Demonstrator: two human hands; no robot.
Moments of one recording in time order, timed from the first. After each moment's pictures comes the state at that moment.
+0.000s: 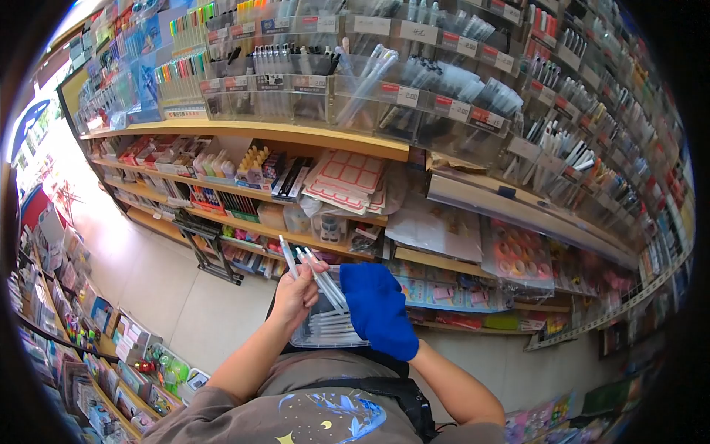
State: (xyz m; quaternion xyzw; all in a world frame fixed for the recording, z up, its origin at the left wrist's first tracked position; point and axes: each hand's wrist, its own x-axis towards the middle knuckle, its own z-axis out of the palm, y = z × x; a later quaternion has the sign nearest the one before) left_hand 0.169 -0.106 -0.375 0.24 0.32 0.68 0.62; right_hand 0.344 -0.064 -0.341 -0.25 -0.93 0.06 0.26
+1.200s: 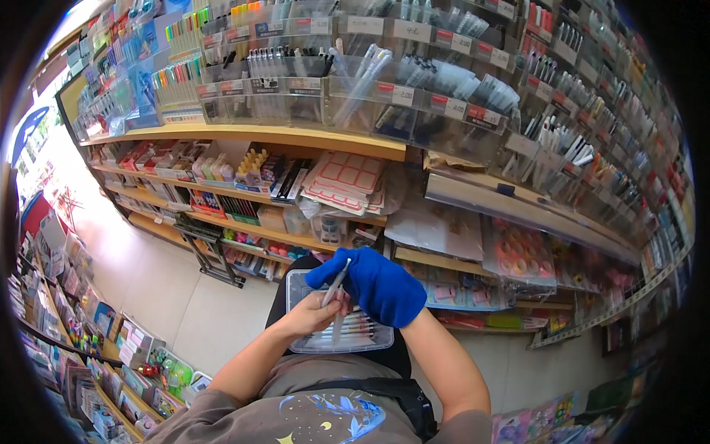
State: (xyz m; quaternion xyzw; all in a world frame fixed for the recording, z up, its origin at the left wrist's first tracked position) left_hand 0.183 -0.116 -0.376 0.48 0.36 0.45 0.66; right_hand 0.325 -0.044 -0.280 -0.21 -0.80 0.51 0.22
